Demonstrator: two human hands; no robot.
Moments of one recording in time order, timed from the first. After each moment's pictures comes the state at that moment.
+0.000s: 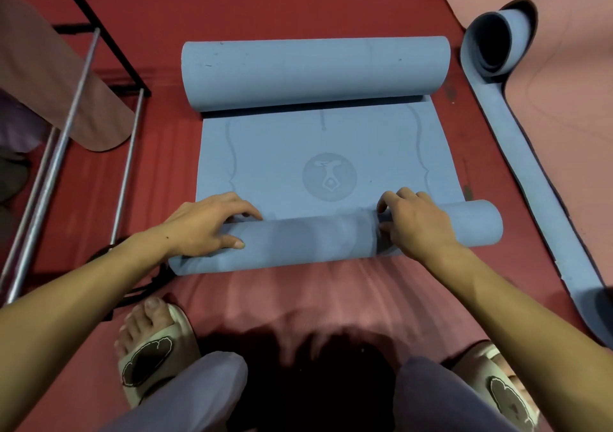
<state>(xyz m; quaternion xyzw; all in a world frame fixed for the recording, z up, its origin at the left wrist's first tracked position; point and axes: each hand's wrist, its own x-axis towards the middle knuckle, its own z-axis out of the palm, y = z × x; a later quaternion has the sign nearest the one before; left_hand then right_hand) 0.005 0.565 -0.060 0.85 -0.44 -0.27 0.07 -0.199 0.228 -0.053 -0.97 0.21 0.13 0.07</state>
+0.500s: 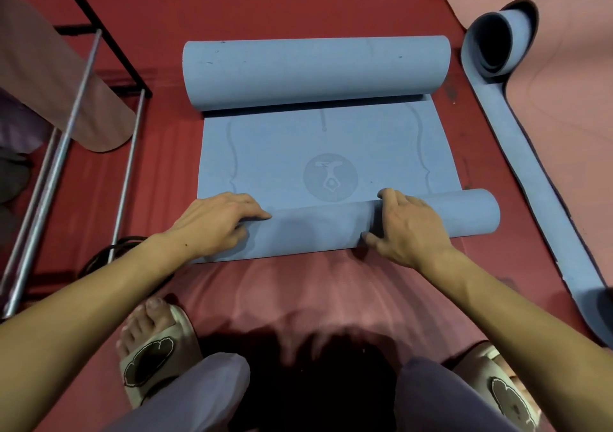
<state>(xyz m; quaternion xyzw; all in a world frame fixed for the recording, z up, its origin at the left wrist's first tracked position) -0.007 0.544 -0.056 0.87 -0.45 -0.20 0.02 -0.201 0.245 -0.049 -0.97 0.18 0.13 0.06</state>
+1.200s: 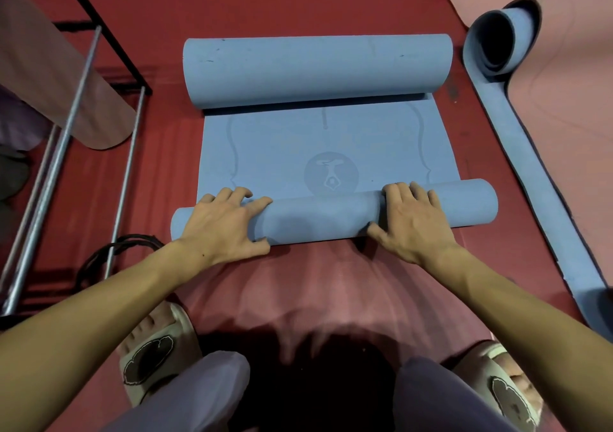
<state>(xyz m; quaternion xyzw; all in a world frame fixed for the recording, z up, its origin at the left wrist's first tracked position) -0.036 0.534 -0.066 0.91 -0.41 -0.09 -0.05 -0.200 0.230 -0.067 -0.98 0.17 0.09 0.03</state>
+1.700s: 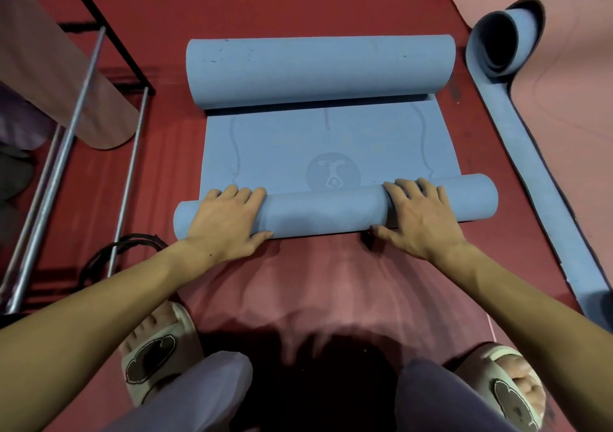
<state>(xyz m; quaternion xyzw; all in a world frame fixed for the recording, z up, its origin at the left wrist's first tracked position) -0.032 0.530 -0.070 0.90 -0.43 -0.03 -0.08 -0.201 0.212 -0.073 -0.99 0.15 0.09 0.00</state>
